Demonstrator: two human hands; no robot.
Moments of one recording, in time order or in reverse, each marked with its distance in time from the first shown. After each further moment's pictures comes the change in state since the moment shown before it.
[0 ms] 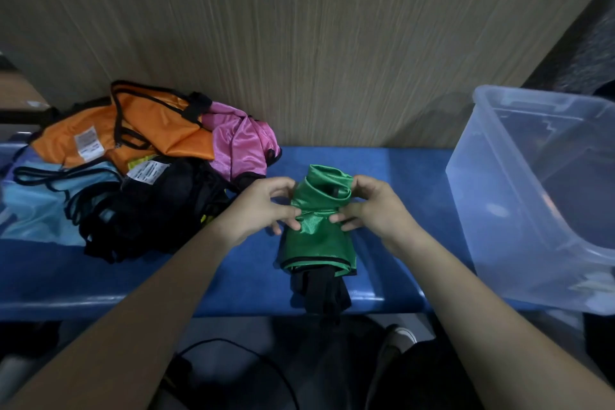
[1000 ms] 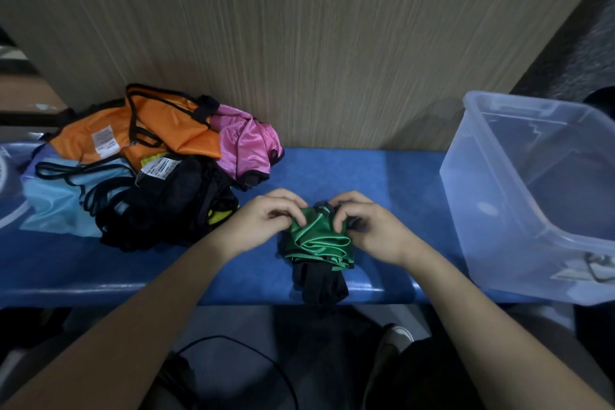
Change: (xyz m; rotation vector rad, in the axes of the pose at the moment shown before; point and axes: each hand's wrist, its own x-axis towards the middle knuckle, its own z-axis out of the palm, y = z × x) left_hand -0.029 -0.018 -0.003 0.201 -0.071 0.351; right_hand -0.035 0.010 -0.006 -0.447 -0.227 -0.421
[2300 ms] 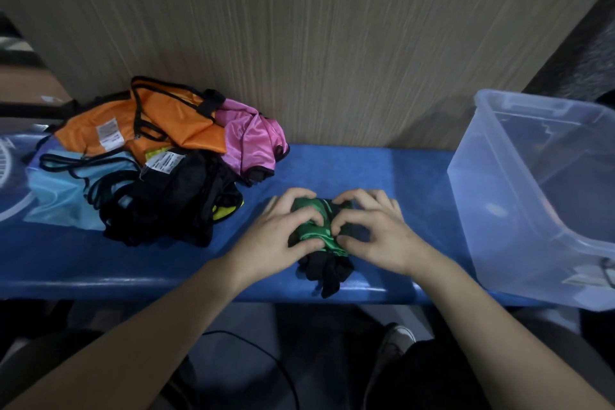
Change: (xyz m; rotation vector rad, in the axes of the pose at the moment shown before) left_hand -0.020 0.009 0.030 0.482 0.097 0.105; right_hand -0.009 -0.003 0.002 -0.447 -0.001 -0.059
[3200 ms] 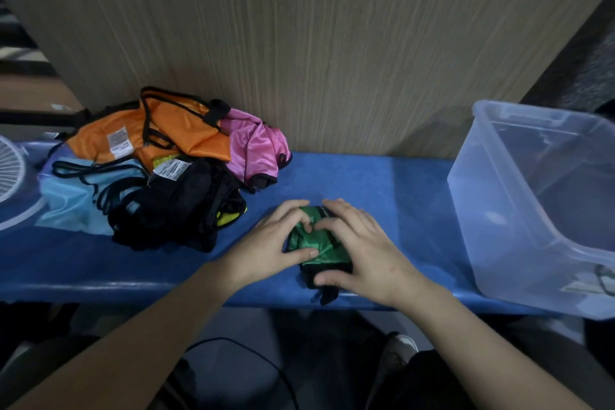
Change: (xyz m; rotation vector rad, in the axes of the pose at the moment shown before) left_hand -0.005 -0.011 -0.004 -0.091 -0.089 -0.082; right_hand -0.012 -0.021 0.017 -0.081 0.026 -0.144
